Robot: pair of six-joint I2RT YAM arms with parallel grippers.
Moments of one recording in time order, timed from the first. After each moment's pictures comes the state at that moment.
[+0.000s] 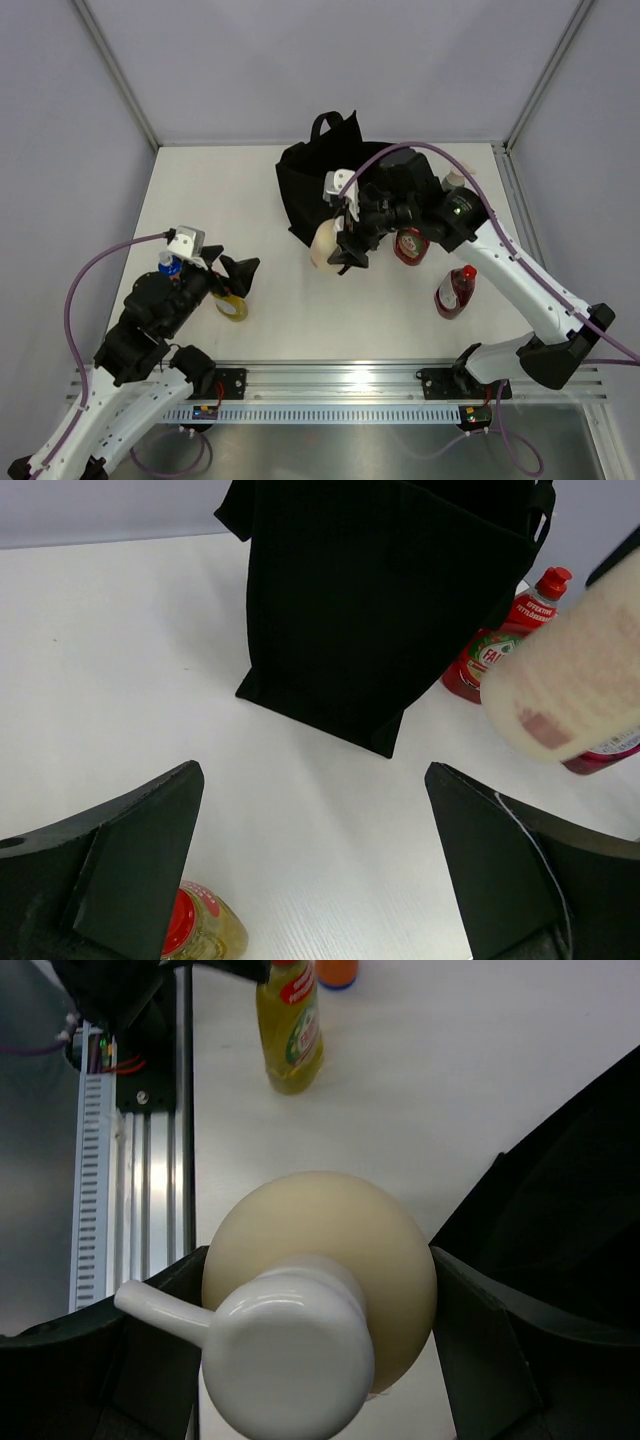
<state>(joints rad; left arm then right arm) -0.60 0.37 0.71 -0.47 -0.11 -0.24 0.74 1.36 1.54 -0.83 -0.63 -0.46</state>
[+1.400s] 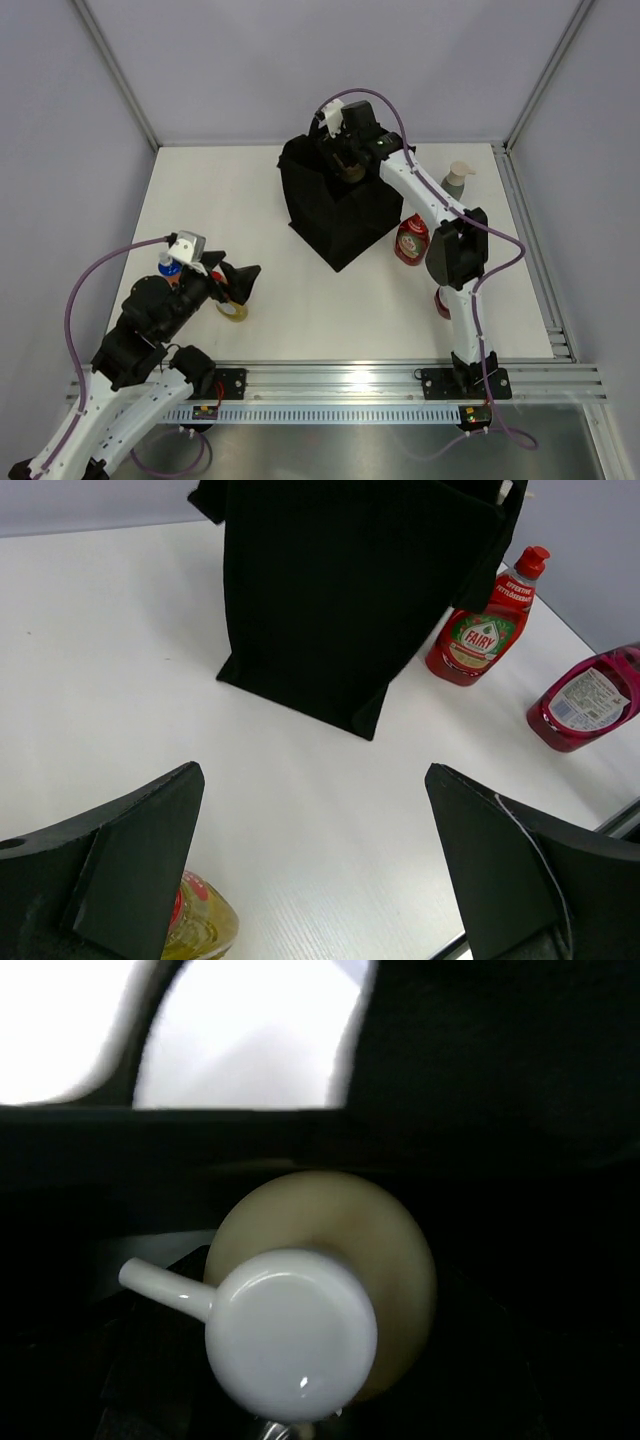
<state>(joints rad) -0.60 0.34 0.71 -0.51 -0.06 -0.25 0.51 2.19 2.19 -0.60 0.01 -0.32</state>
